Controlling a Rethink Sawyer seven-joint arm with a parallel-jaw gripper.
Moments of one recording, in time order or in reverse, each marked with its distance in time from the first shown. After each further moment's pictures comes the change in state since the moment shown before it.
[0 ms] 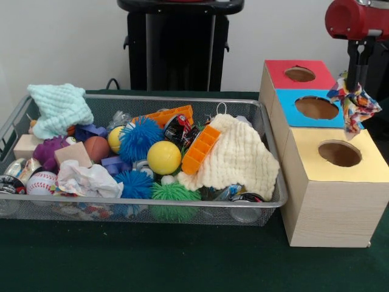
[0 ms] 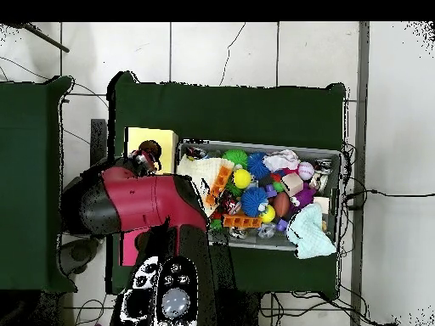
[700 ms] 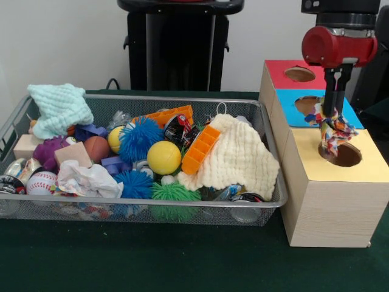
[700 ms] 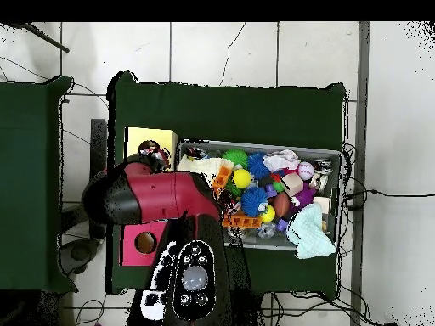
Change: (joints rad) arm -0.040 0.073 0.000 -0.001 0.001 -0.078 0.000
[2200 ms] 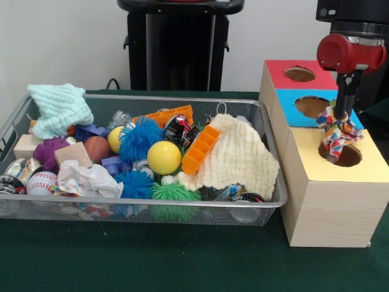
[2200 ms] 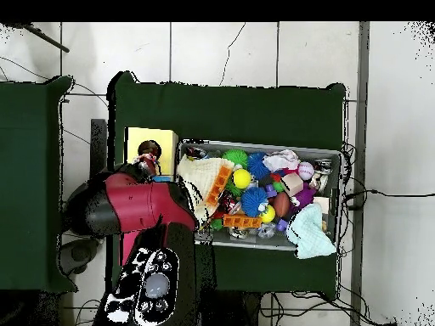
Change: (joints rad) arm 0.131 0.048 -0.100 -0.012 0.044 -0.026 0.000
